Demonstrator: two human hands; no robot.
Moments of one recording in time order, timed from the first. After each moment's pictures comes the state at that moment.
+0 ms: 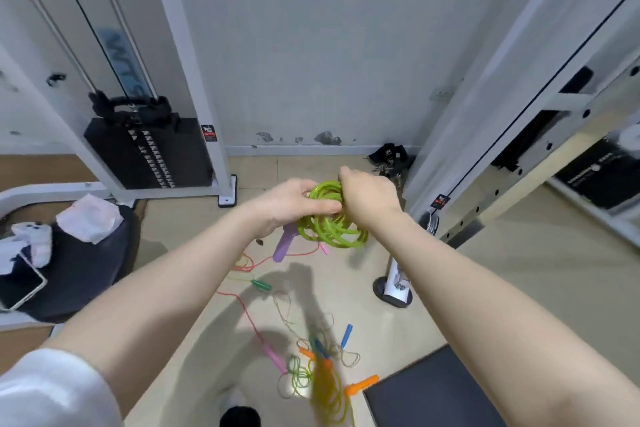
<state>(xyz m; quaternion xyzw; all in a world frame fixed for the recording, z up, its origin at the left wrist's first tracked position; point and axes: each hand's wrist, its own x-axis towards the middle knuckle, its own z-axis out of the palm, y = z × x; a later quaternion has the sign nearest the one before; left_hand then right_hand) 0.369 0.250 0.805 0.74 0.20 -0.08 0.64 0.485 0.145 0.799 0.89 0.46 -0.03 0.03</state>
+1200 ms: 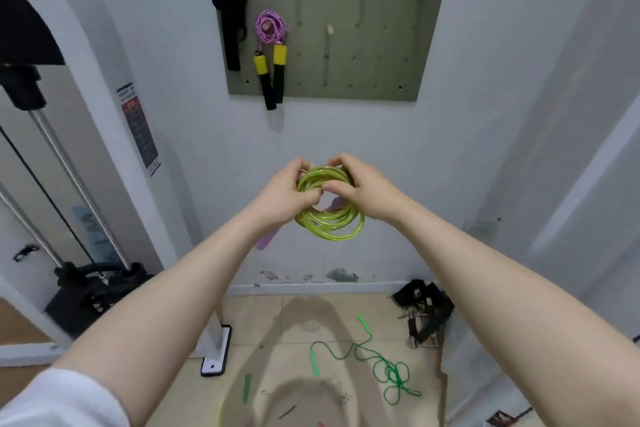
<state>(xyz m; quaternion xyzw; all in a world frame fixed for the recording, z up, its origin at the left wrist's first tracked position) 0.709 0.479 0.931 0.84 0.21 0.24 0.44 0.836 0.376 0.938 0.73 0.55 -0.12 -0.38</state>
